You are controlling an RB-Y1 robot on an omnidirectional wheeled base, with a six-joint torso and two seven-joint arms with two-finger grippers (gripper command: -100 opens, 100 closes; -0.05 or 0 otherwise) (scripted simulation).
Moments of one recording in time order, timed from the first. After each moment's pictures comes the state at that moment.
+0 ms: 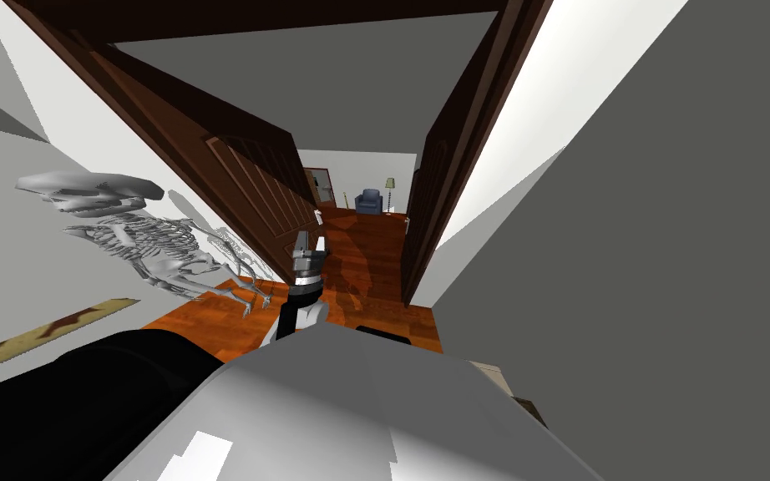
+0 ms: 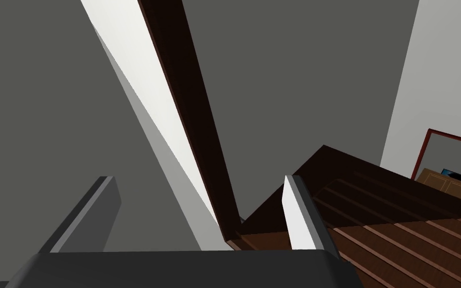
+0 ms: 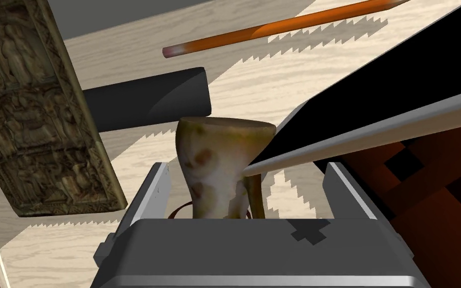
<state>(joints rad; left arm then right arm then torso) 0.52 0.01 0.05 -2.27 0.12 -0.63 -0.11 0.92 -0.53 -0.02 -1.10 -1.23 0.04 -2.23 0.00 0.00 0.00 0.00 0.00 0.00</state>
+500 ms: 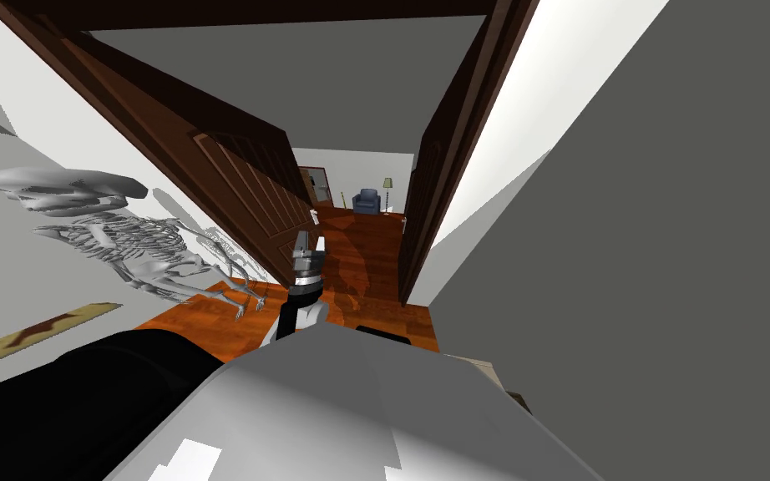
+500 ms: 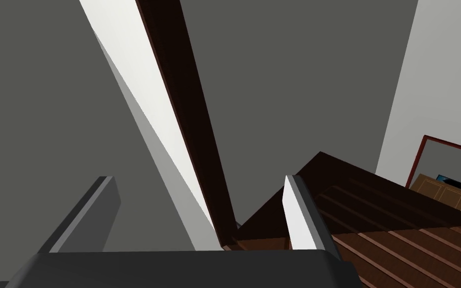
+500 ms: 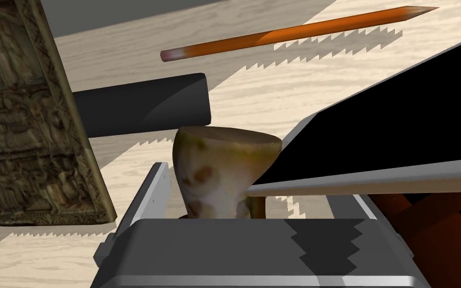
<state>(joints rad) 0.52 0.01 0.05 -2.27 0.12 -0.63 -0.11 0.87 -0.47 -0.04 -1.05 -1.19 0.04 -2.15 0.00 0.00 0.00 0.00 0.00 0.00</state>
